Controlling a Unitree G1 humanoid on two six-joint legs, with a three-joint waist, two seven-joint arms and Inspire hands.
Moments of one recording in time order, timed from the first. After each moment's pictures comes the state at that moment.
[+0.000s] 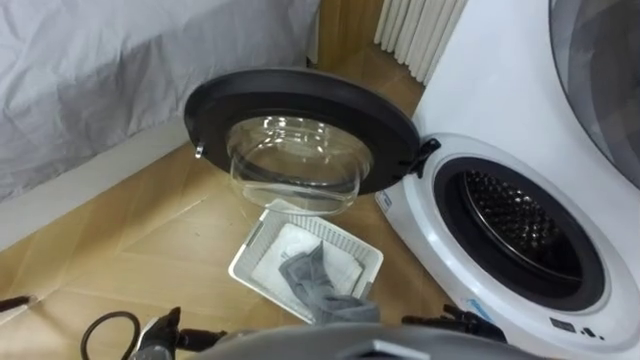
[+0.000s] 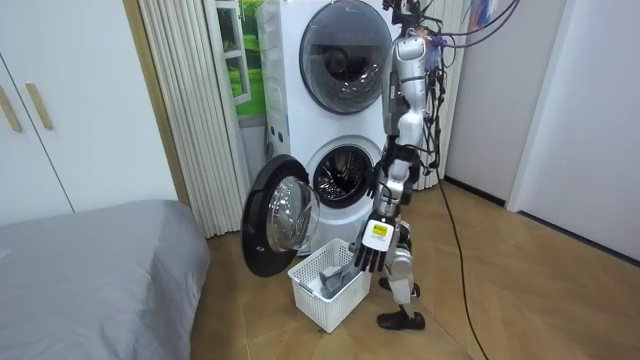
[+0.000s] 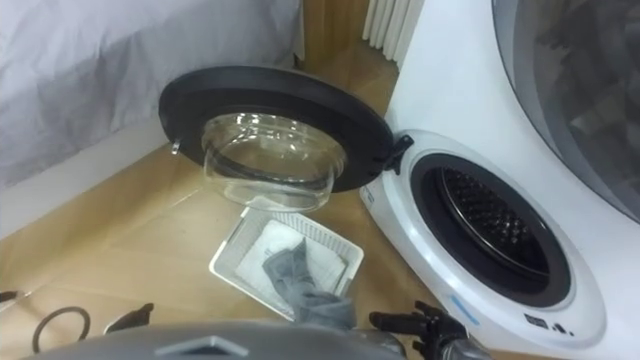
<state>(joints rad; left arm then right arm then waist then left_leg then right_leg) 0.11 0.19 0.07 1.17 0.11 -0.02 0.04 0.04 -0.22 0.07 1.32 0.30 -0.03 0.16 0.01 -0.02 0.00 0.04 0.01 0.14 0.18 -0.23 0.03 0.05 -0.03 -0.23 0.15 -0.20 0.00</state>
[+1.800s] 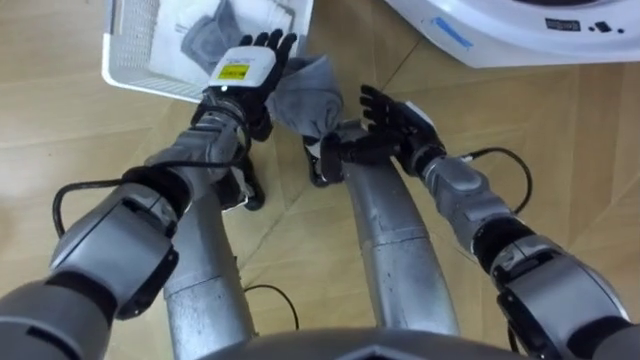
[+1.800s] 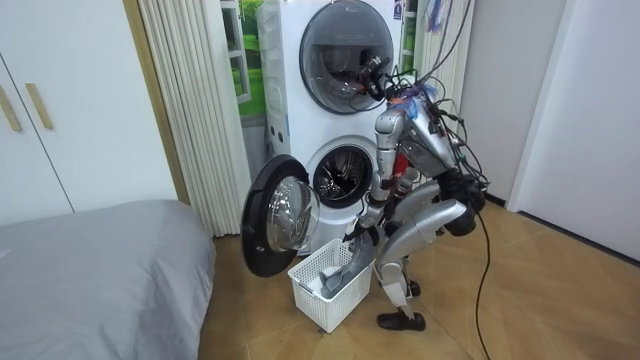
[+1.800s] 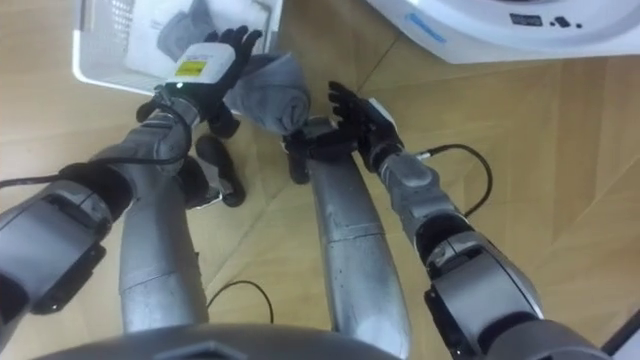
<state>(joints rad) -0.65 0.25 -0.61 1.18 0.71 -0.23 0.38 -0.44 -0.19 0.49 1.05 0.43 -0.24 0.15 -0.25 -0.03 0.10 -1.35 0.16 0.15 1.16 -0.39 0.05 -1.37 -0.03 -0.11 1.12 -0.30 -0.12</state>
